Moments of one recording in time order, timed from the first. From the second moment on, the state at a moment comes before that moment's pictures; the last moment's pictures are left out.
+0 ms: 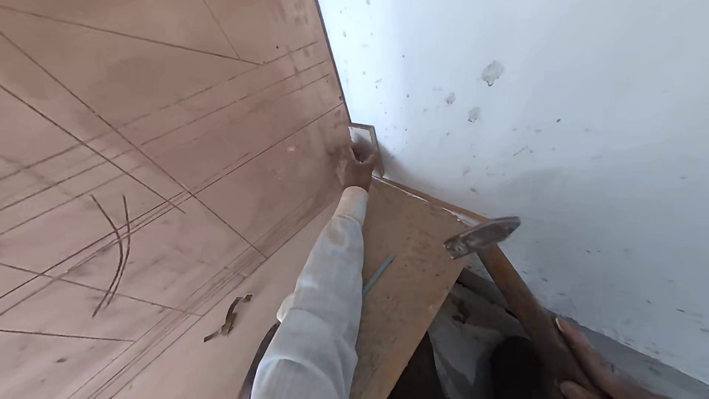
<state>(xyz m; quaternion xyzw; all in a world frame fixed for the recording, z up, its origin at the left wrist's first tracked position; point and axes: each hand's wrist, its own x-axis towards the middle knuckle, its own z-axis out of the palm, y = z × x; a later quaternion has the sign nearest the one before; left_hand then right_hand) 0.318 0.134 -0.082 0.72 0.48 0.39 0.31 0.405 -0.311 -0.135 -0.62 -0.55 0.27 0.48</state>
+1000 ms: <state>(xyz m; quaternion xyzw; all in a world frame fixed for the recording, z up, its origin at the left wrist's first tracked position) 0.305 0.168 -0.090 0.81 0.49 0.20 0.26 0.416 -0.025 0.041 -0.75 -0.66 0.01 0.07</state>
